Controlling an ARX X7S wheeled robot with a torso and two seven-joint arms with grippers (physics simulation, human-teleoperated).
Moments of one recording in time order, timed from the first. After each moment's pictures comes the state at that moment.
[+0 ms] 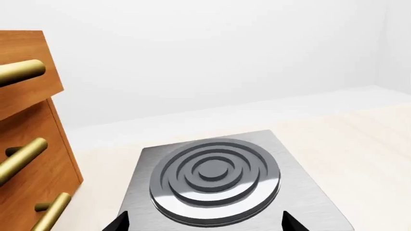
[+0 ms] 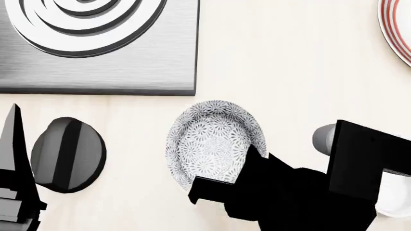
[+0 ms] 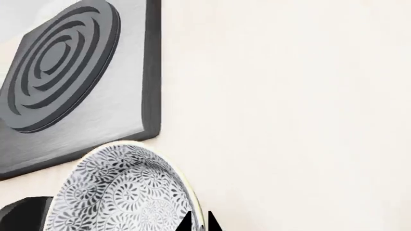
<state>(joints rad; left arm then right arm) -1.06 -1.09 1.22 0.99 -0.85 -0.16 -1.29 1.80 0.98 -2.21 -0.82 1.76 -0.69 1.02</state>
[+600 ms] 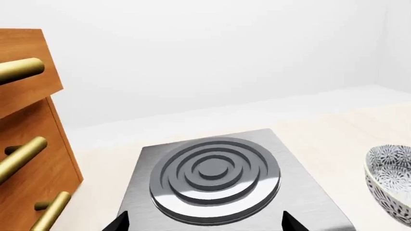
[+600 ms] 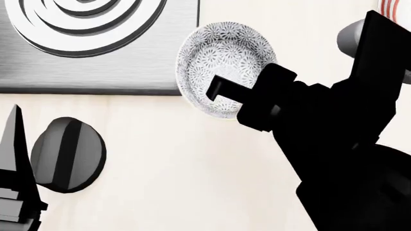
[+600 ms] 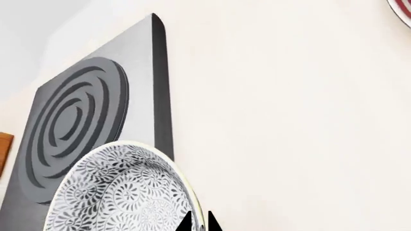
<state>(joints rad) -1.06 -1.09 1.22 0.98 -0.85 -0.16 -1.28 2.01 0.95 -2.04 -0.58 2.24 -0.48 0.76</state>
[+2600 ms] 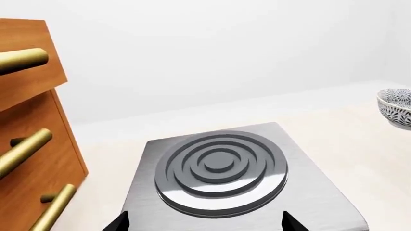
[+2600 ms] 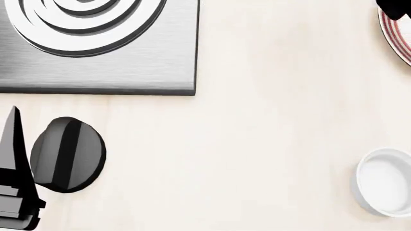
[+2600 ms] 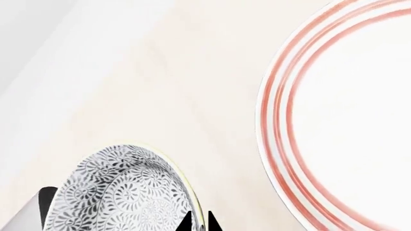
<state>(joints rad) -1.03 -1.11 1.23 0.94 -0.82 -0.12 -1.26 2.03 0.59 -1.92 0.79 2.70 0.20 0.49</state>
